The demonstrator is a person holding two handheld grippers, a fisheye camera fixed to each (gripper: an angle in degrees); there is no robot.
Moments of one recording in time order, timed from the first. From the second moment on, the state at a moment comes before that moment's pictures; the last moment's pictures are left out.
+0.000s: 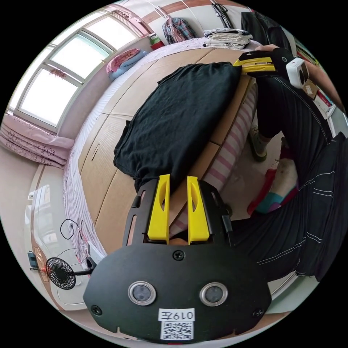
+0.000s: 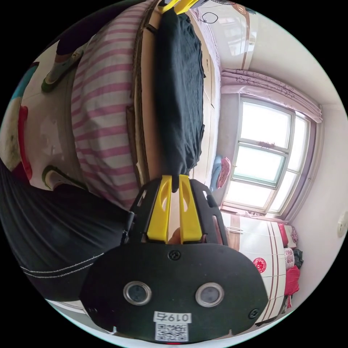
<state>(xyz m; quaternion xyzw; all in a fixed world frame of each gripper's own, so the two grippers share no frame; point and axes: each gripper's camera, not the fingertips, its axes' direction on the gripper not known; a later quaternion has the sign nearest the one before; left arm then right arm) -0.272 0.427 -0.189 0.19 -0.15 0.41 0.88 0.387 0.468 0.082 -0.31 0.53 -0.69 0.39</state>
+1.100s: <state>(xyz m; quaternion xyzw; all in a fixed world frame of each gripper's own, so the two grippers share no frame) -0.590 0.512 0.061 0.25 0.09 0.00 0.96 0.225 0.560 0.223 -0.21 0.30 -0.62 0.69</state>
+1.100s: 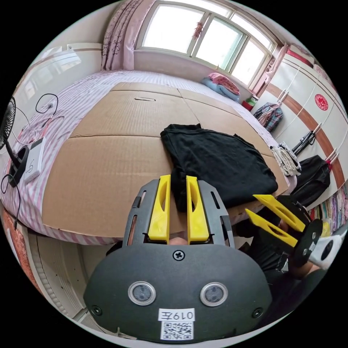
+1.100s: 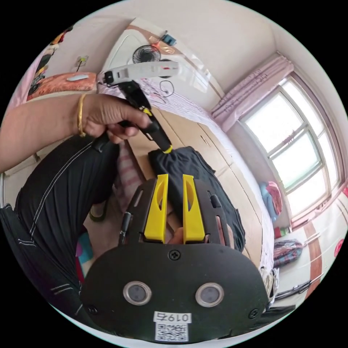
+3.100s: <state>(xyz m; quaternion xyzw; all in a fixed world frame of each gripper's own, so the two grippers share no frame) -0.532 0.571 0.723 0.09 0.62 -0.14 0.76 0.155 0.541 0.281 -0.16 0.26 -0.48 0.82</state>
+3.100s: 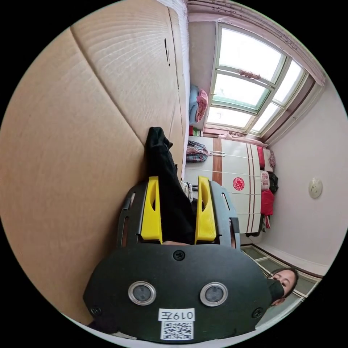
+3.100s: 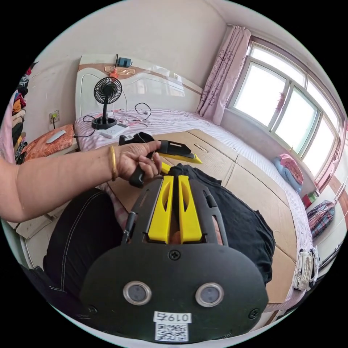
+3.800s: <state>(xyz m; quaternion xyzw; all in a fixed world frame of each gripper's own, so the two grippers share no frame) -0.455 0.578 0.758 0.09 0.50 -0.13 0.85 0.155 0.564 0.260 -0.17 0.25 -0.48 0.83</state>
